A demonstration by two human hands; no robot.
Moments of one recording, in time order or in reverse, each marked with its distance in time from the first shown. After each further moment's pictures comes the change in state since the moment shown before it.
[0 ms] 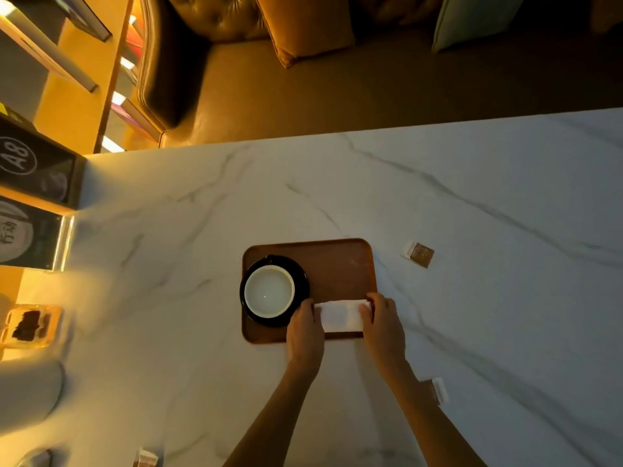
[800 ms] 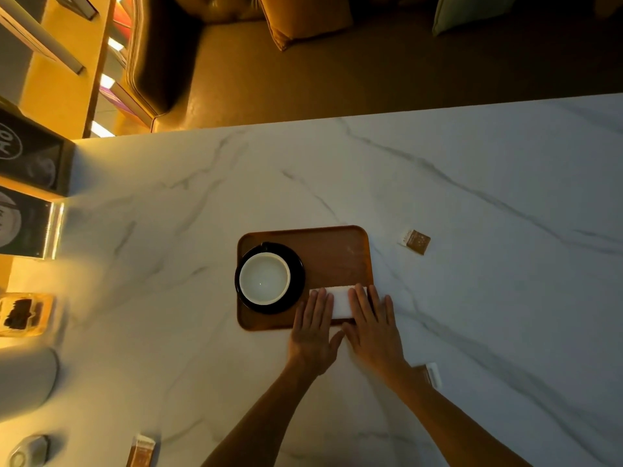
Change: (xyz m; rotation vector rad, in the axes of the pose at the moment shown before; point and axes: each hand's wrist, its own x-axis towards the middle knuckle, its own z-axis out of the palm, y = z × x) left_hand -0.021 -0.047 0.031 0.594 -0.176 0.613; right_hand -0.020 0.046 0.021 -0.551 -0.154 -0.452
